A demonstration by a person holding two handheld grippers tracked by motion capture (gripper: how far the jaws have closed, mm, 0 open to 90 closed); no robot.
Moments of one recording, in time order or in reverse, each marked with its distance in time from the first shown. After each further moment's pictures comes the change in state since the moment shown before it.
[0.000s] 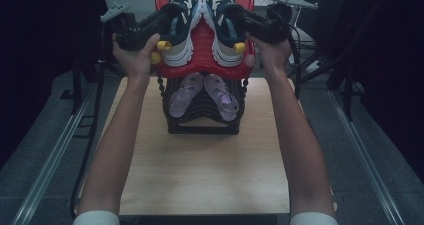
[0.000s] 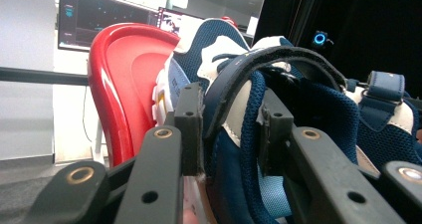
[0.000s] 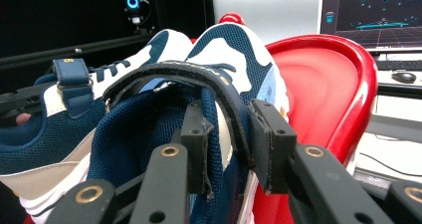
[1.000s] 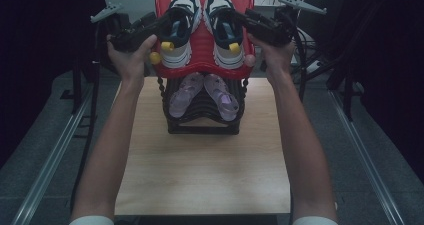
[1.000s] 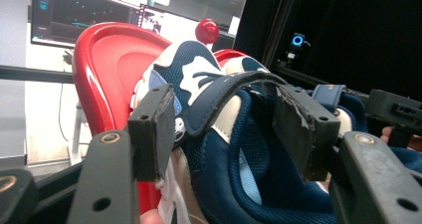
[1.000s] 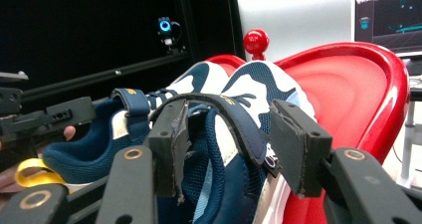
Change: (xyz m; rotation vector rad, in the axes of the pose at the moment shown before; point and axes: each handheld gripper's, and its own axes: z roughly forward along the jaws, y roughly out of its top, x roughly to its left) left arm 0.003 0.005 -0.015 -0.001 -0.088 -0.034; right arm -0.005 -0.004 -0.012 -0.078 0.126 0.074
